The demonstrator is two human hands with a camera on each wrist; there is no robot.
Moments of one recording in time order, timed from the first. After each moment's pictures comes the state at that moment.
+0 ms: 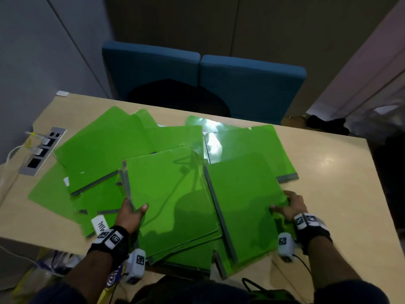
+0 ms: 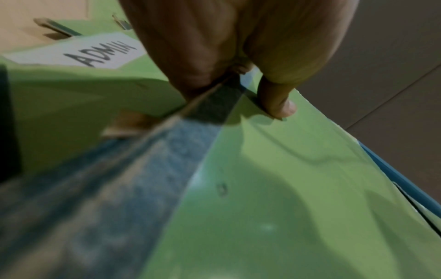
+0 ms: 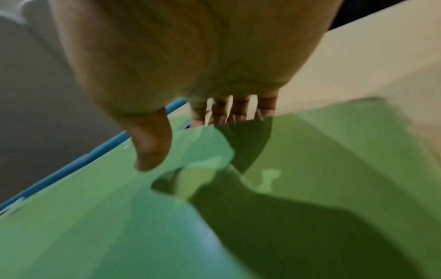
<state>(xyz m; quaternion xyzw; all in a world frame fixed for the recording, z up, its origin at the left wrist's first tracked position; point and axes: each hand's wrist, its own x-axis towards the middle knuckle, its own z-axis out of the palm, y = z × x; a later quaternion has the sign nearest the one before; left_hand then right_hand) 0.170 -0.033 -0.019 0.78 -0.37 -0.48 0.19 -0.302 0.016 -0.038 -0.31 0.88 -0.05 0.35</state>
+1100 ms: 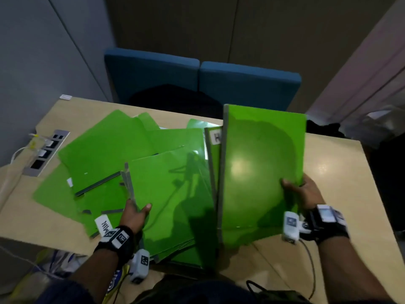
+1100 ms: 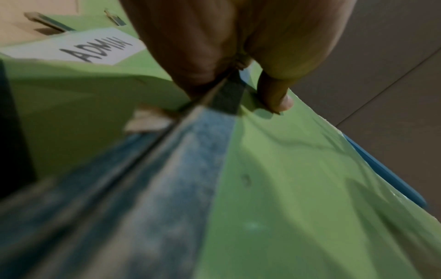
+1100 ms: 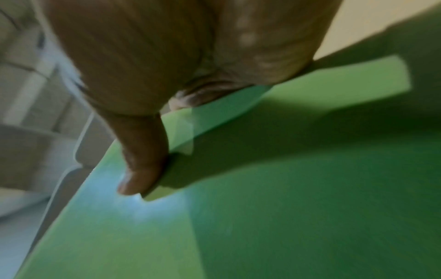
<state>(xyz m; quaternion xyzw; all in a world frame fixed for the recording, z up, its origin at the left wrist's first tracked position) 0.166 -0.028 -0.014 0.77 -0.39 -0.47 0.19 -0.276 0.018 0.067 -0.29 0.74 -0.44 0.42</state>
